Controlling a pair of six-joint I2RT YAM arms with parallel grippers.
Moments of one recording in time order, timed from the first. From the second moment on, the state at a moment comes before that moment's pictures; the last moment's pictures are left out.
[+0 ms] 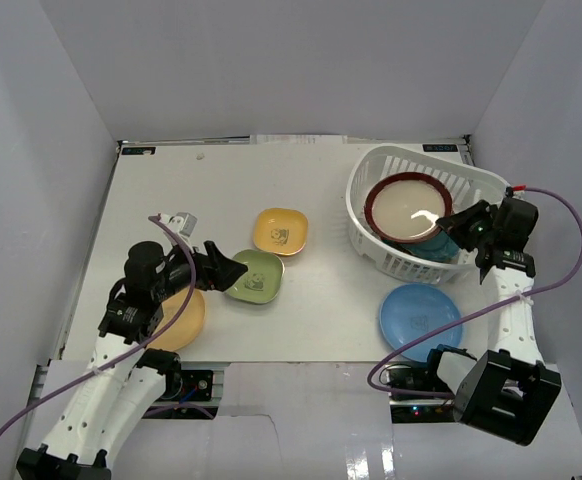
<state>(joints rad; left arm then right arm) -0.27 0.61 0.59 -0.33 0.47 -0.45 -0.30 1.03 0.80 -0.27 -0.41 0.64</state>
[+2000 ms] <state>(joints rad) -0.30 0.57 0.60 -0.33 0.43 -0.42 0.96 0.99 0.49 -0.74 0.44 0.82</state>
